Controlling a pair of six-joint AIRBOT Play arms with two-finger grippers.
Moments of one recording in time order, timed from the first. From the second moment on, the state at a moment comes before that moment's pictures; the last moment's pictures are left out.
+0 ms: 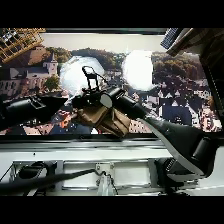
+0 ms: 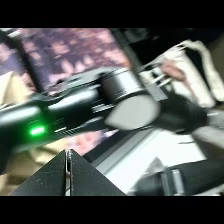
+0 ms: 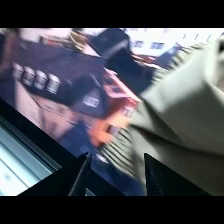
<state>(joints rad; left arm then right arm) -0.06 -0.56 0.94 0.70 -1.17 -1.31 0.83 -1.56 1.44 -1.20 0.77 1.89</state>
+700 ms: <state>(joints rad) -0.07 -0.84 0.94 0.86 -1.11 -1.32 0.36 -1.03 0.96 -1.63 1.09 1.88</state>
